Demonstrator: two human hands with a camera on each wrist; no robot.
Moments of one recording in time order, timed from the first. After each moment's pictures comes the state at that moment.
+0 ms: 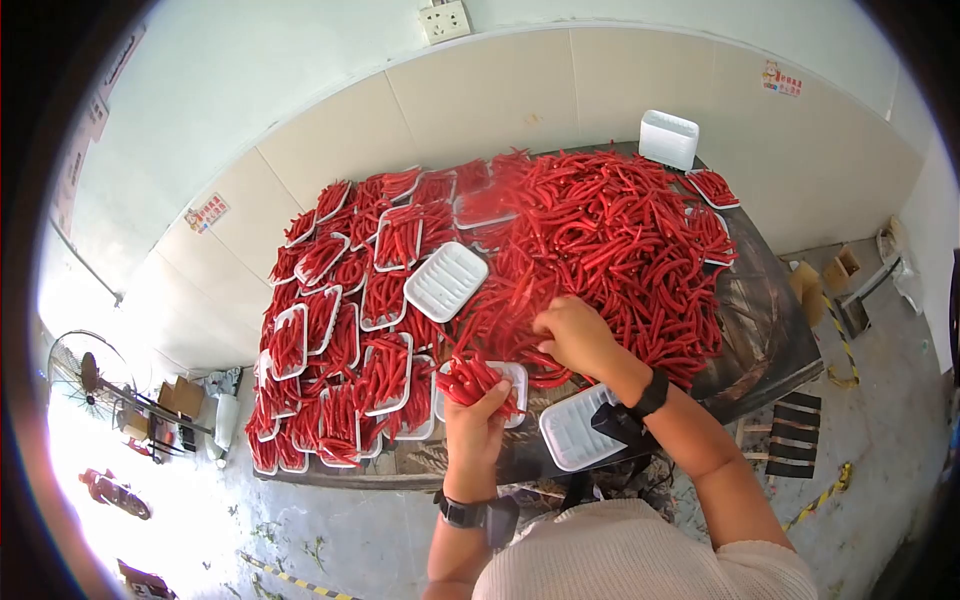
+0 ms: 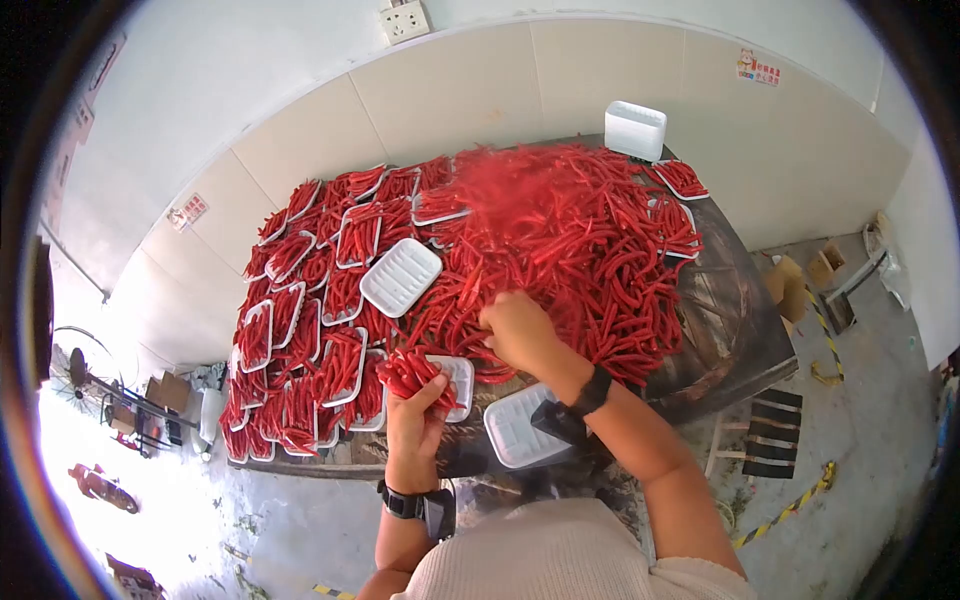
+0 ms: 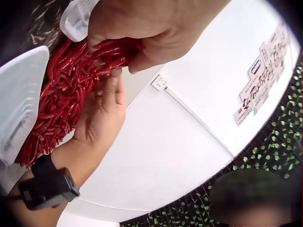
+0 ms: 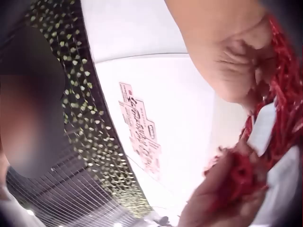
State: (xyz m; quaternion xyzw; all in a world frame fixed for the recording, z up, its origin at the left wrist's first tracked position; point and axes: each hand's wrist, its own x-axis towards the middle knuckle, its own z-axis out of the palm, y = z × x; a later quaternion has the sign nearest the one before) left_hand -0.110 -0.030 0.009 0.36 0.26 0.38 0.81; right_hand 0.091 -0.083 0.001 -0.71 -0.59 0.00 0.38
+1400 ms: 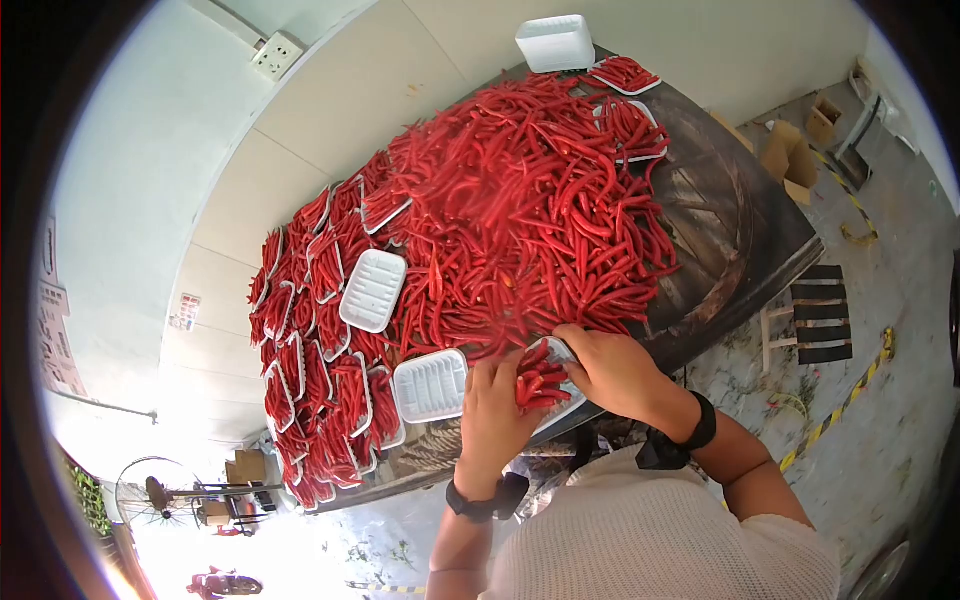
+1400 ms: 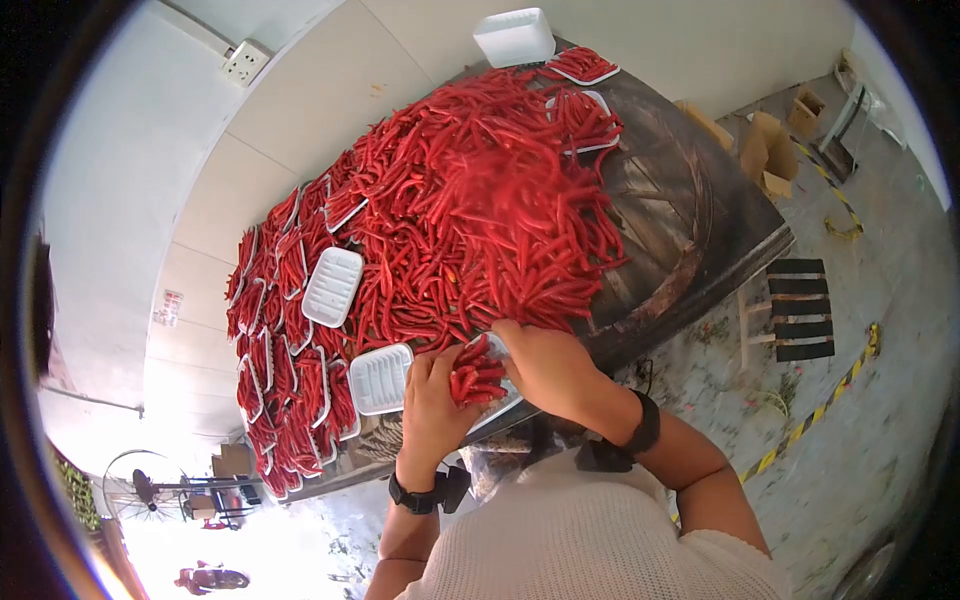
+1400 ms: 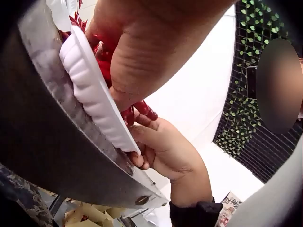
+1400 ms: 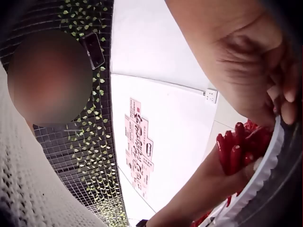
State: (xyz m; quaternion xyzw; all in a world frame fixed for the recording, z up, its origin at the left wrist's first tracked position) left_hand -0.075 -0.095 0.023 0.96 0.16 0.11 0.20; right_hand 0.055 -0.236 -0.024 -0.78 -0.45 0.12 0.41
